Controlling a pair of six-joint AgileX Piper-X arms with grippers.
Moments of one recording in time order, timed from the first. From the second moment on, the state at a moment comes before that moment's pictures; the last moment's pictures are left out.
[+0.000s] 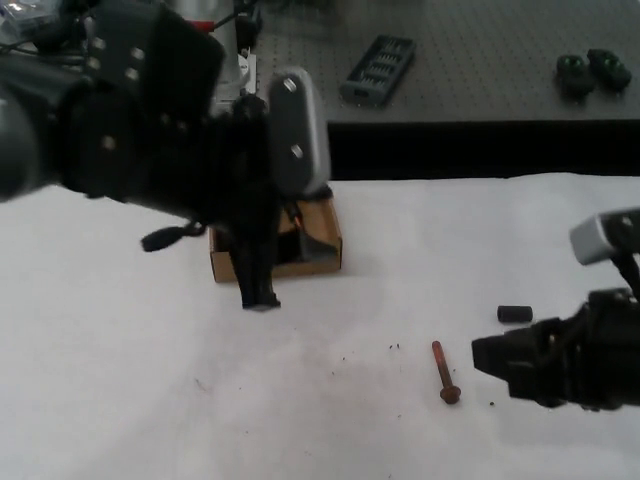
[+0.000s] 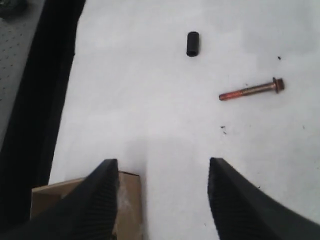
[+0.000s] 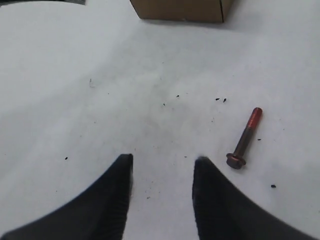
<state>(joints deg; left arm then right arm) -27.6 90.0 -67.2 26.9 27.3 57.6 33.5 55.3 -29.7 17.0 -14.6 15.0</state>
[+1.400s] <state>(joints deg) -26.0 76.1 -55.0 15.1 11.3 -2.5 33.5 91.5 -46.4 14.3 -1.9 20.1</state>
